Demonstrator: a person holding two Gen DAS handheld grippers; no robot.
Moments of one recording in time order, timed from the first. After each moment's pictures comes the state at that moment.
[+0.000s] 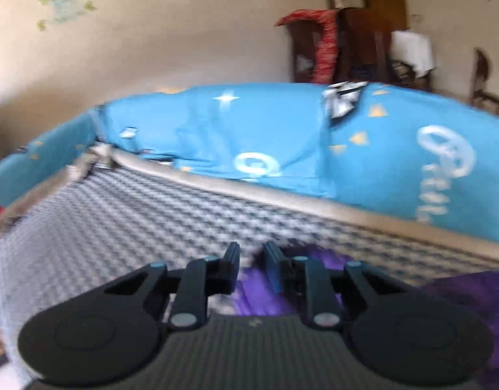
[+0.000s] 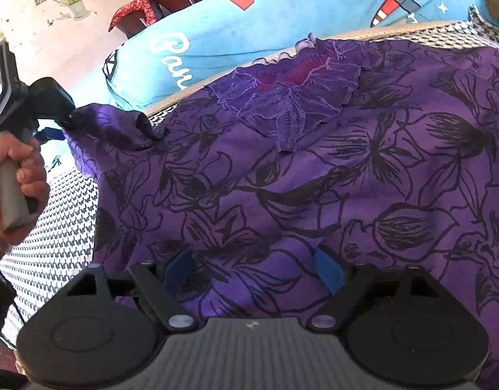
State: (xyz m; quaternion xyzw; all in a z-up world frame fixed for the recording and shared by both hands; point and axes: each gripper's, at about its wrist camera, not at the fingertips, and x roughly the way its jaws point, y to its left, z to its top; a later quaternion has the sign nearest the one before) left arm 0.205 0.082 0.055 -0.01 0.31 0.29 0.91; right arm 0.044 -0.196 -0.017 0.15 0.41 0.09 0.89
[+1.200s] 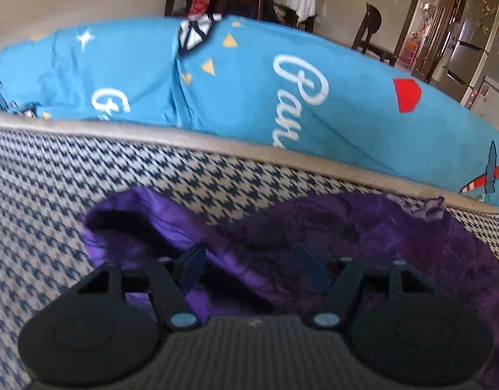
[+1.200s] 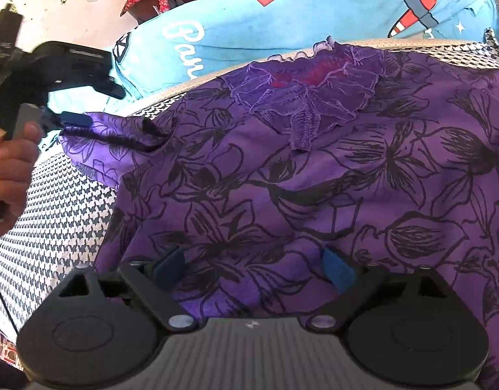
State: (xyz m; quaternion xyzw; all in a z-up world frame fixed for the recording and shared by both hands) left arm 0.198 0.032 0.037 -0.09 0.41 0.01 0.91; right arm 0.043 -0.183 -0.018 0.11 0.41 0.10 0.90
